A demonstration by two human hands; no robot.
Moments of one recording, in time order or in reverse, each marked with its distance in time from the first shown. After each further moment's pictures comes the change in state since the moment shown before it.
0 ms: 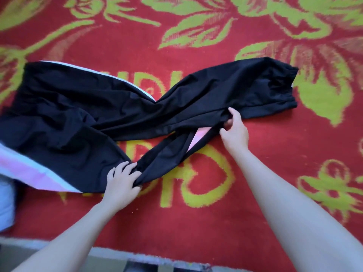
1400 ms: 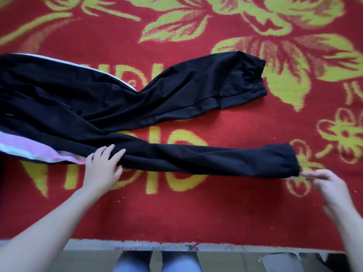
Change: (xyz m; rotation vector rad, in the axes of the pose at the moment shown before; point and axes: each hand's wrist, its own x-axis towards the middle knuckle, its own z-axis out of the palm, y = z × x) left_hand 0.002 -0.008 0.002 0.160 0.277 0.053; right_hand -0.113 0.166 -0.197 0.337 0.216 0.419
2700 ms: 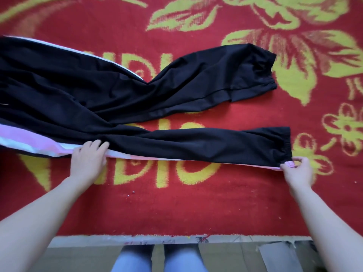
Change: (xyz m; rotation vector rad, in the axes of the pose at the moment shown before) left_hand 0.016 -0.073 0.030 0.075 0.203 0.101; right_hand 0.002 0.021 0.084 -0.432 0.341 0.015
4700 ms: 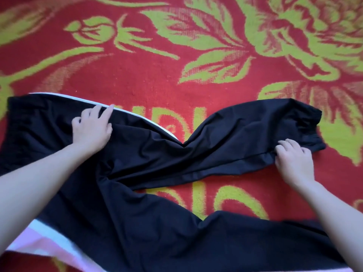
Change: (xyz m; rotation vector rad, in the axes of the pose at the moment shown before) left_hand 0.221 -0.092 -0.049 -0.125 -0.119 -0.285; right_hand 0.008 -0.210 0.078 -0.771 0.056 -1.074
